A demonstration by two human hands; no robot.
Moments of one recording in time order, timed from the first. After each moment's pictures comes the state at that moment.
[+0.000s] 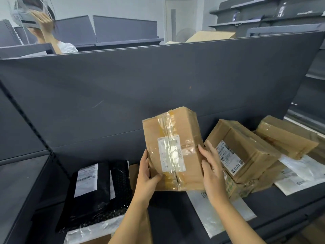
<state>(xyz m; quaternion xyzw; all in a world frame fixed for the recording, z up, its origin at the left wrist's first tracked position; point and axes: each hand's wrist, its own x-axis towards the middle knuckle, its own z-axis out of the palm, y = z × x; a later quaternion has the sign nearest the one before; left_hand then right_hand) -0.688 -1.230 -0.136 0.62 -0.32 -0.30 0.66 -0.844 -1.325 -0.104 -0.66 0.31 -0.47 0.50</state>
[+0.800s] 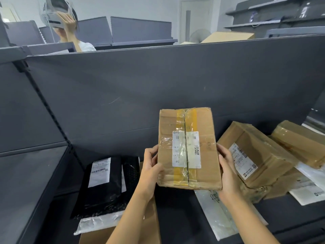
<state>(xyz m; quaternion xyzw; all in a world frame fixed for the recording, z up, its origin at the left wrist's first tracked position) -0.684 -1.211 -0.101 0.58 -0.32 -0.31 0.69 -0.841 -1.336 -0.107 -0.51 0.31 -0.46 0.66</state>
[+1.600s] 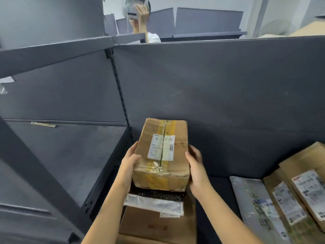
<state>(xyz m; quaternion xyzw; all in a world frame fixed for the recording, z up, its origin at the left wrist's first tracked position) -0.579 -1.074 -0.093 0.68 -0.10 -0.17 0.70 -0.671 -1.244 -0.117 -0.53 0.23 -0.21 0.79</state>
